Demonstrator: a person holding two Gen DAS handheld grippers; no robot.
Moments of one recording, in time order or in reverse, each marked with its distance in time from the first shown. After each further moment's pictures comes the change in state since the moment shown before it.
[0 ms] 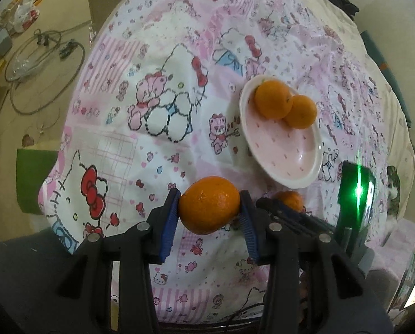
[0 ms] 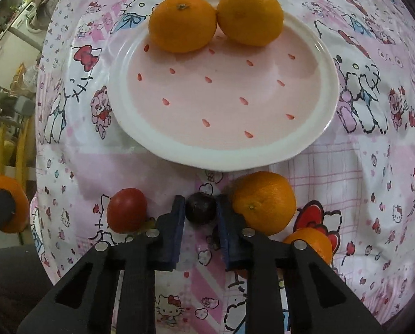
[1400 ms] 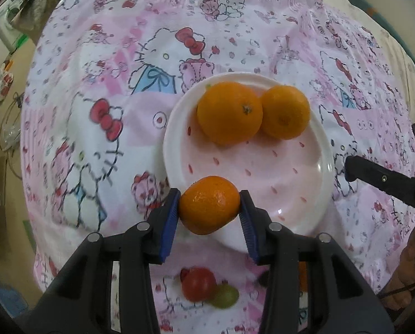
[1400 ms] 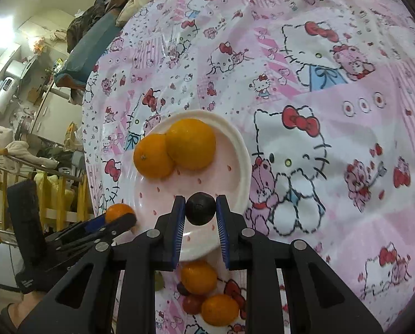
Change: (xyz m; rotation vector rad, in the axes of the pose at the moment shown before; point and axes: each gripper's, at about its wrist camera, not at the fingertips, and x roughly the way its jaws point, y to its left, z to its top) left arm 0.092 -0.095 0.050 0.287 0.013 0.124; right arm -0.063 -0.128 0.074 0.122 -0.186 0.359
